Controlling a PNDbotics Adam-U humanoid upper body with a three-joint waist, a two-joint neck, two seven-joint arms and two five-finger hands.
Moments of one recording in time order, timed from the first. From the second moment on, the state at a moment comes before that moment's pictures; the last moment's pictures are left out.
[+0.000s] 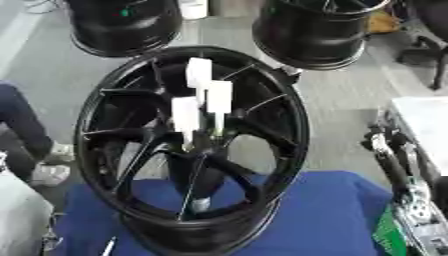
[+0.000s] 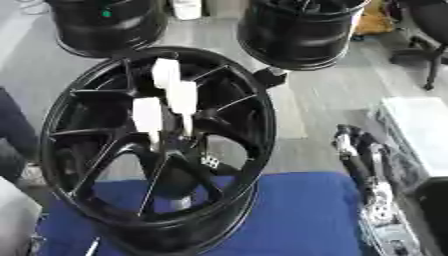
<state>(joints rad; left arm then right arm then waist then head) -0.04 0.16 0.32 -1.76 0.03 0.10 -0.27 -0.13 -0.33 -0.04 -1.52 0.02 -0.23 -0.18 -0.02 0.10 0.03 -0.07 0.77</state>
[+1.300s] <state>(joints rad) -0.04 0.17 0.29 -1.76 0.02 0.11 -0.30 -0.82 -0.73 0.39 -1.54 -0.07 -0.22 0.62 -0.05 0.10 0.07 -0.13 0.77</state>
